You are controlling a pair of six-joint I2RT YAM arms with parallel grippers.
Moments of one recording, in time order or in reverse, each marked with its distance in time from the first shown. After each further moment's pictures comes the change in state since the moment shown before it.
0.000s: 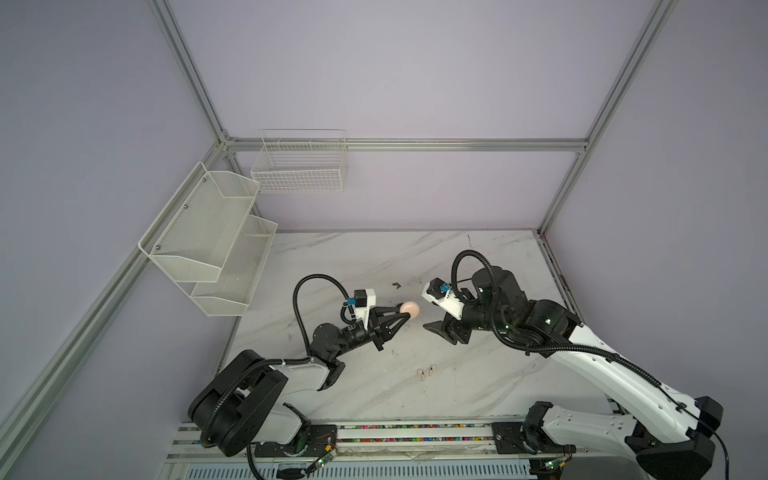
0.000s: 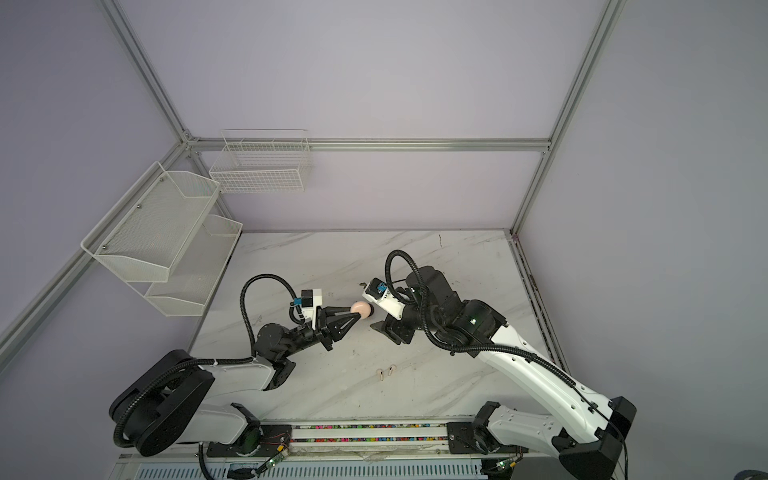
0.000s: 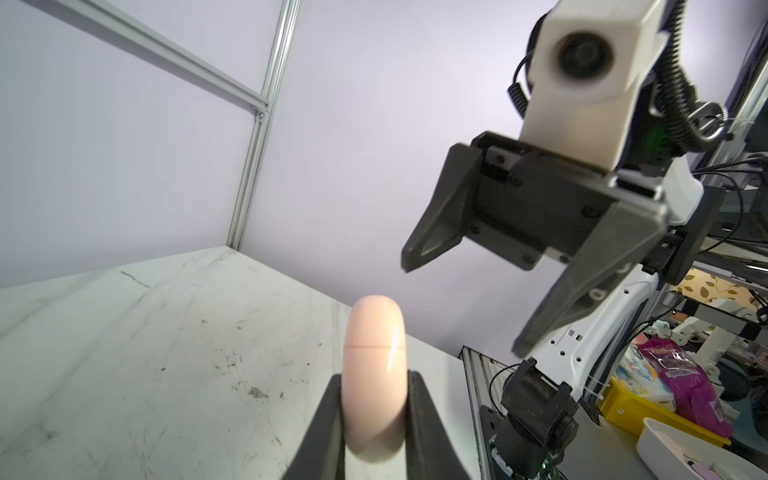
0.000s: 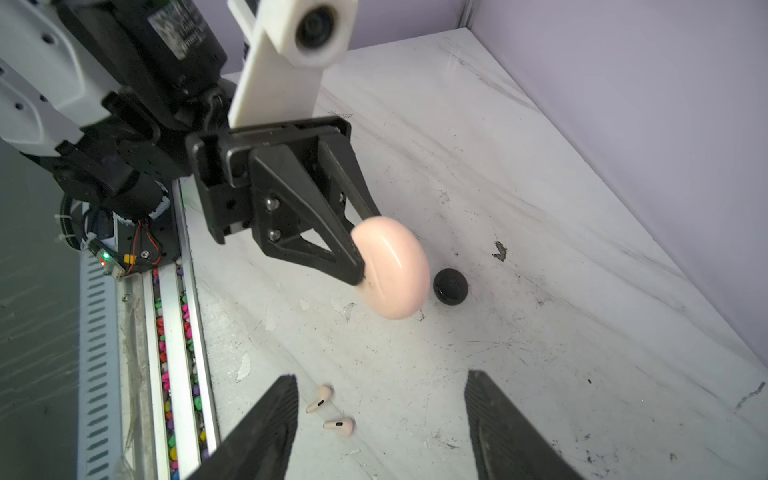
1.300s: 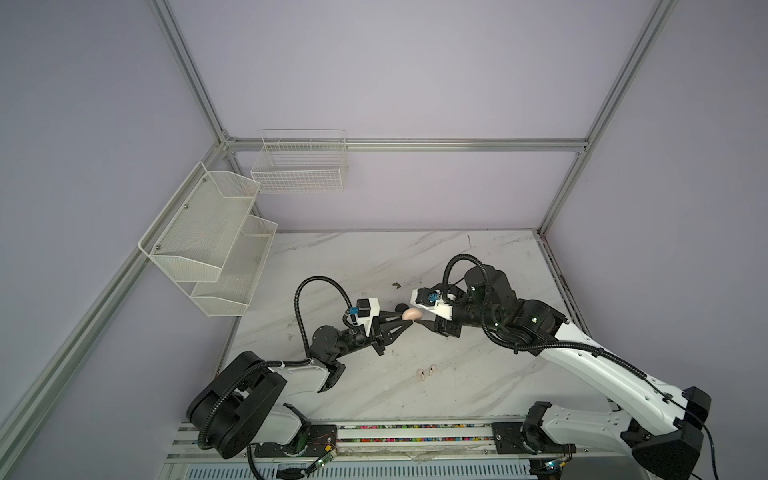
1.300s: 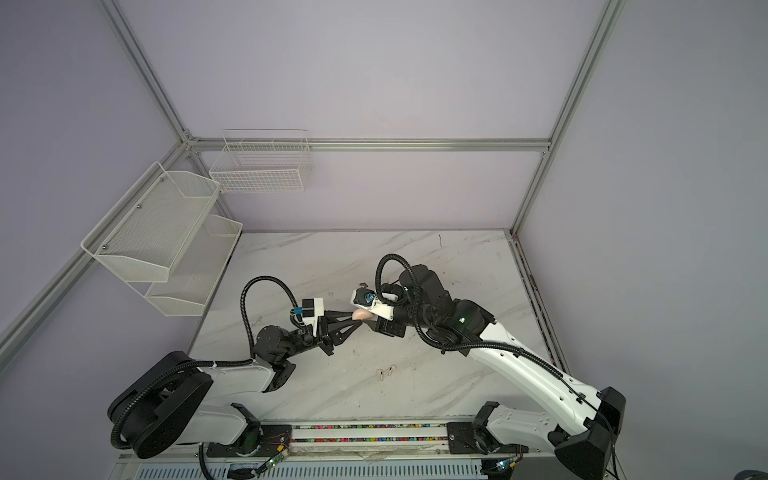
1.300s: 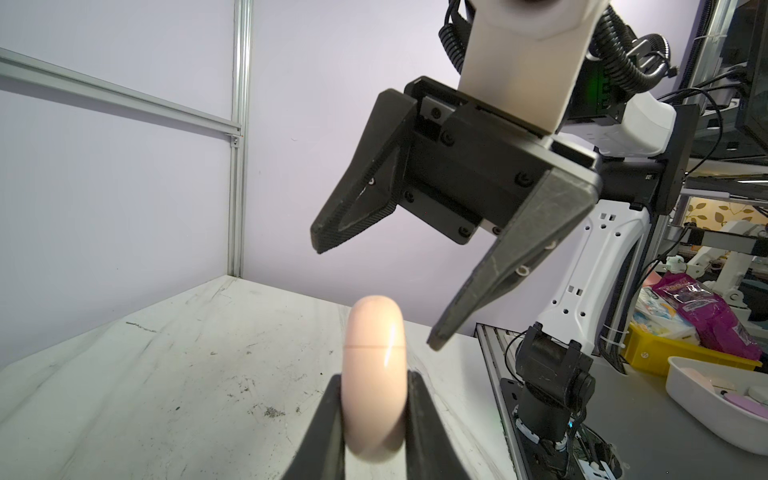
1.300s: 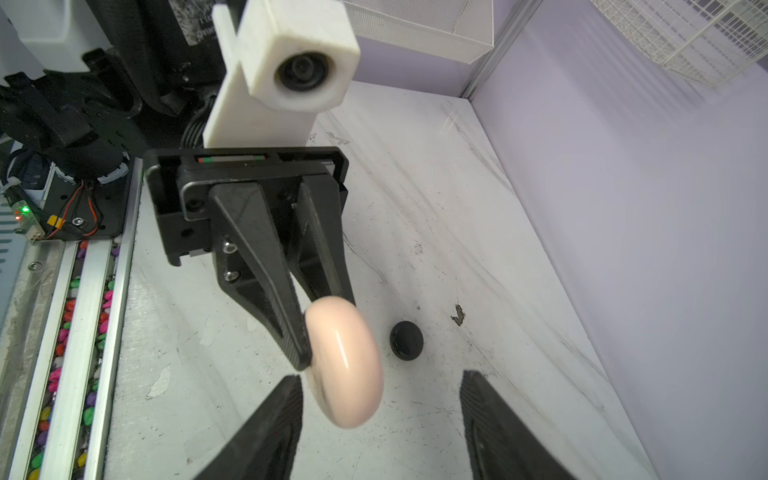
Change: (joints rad) left arm -0.012 0.007 -0.002 0.011 0.061 0.151; right arm 0.020 0.032 -0.033 0.173 -0.009 -0.224
